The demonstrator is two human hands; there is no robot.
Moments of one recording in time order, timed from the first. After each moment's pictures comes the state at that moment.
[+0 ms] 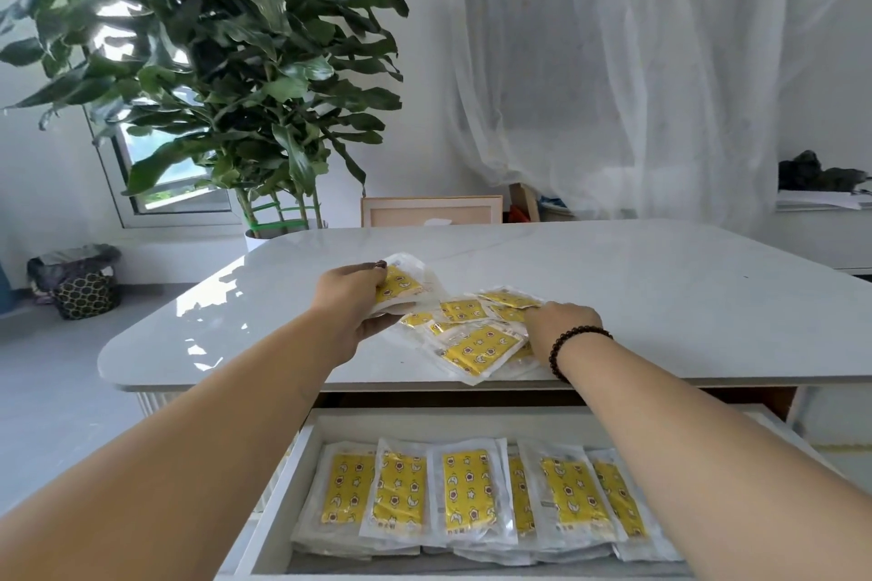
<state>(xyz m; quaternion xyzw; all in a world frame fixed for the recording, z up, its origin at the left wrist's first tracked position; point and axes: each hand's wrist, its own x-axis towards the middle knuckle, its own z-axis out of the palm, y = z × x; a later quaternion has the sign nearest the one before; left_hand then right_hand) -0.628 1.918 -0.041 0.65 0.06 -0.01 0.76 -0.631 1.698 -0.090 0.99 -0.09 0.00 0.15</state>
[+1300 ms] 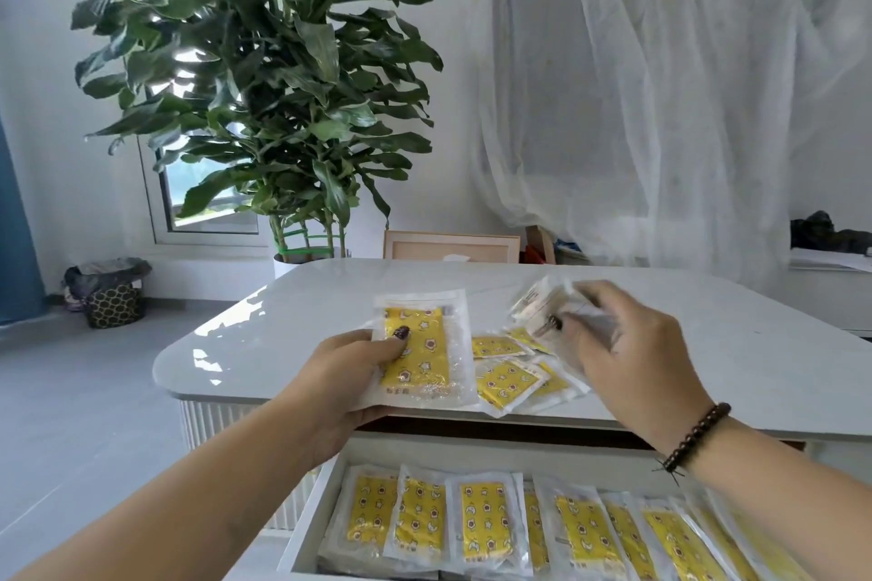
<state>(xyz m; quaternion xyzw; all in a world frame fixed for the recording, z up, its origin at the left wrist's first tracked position) -0.731 1.966 -0.027 0.64 0.03 -0.08 0.76 -0.762 1.727 -0.031 0.82 0.17 0.47 -0.29</state>
